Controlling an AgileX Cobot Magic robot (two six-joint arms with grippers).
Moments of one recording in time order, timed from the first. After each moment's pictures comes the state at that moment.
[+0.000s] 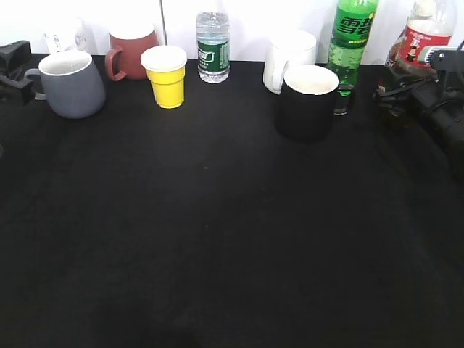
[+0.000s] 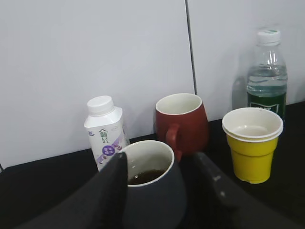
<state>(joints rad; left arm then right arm) -0.16 1.39 -0.52 0.06 -0.72 0.09 0.04 2.17 -0.93 -0.09 -1.16 0.08</state>
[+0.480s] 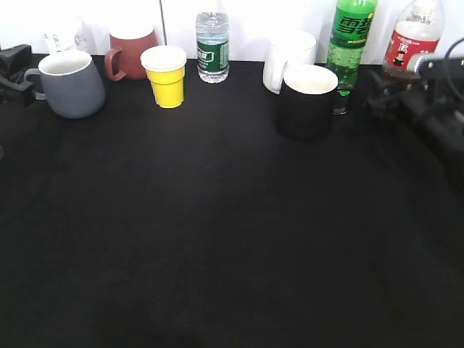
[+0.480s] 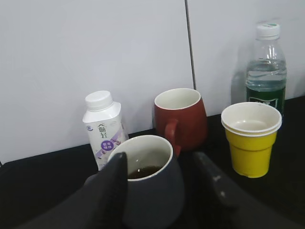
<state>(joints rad) -0.16 1.39 -0.52 0.06 -0.70 0.09 0.04 2.20 -0.91 -0.18 -1.22 0.08</state>
